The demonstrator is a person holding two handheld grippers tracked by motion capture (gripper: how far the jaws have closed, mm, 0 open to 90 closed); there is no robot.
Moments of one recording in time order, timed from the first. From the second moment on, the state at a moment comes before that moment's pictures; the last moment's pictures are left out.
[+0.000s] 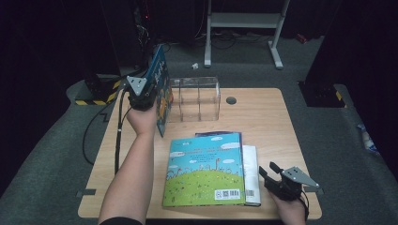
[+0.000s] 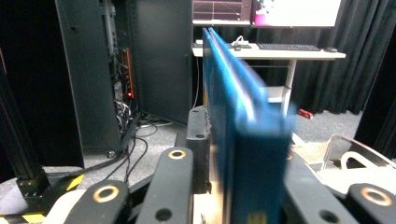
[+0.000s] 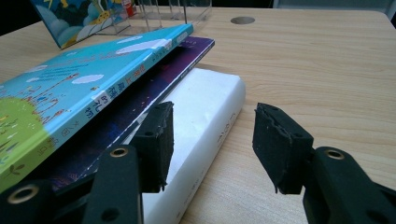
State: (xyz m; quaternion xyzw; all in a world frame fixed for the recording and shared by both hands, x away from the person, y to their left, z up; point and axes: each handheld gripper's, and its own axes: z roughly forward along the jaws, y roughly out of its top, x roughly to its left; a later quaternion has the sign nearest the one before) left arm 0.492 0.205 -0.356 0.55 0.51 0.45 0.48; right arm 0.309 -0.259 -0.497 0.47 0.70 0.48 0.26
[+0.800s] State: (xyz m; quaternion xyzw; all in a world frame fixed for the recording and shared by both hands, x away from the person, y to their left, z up) left arm 0.489 0.212 -0.365 0.55 0.51 0.44 0.49; right arm 0.309 -0.257 -0.499 0.47 0.70 0.48 0.26
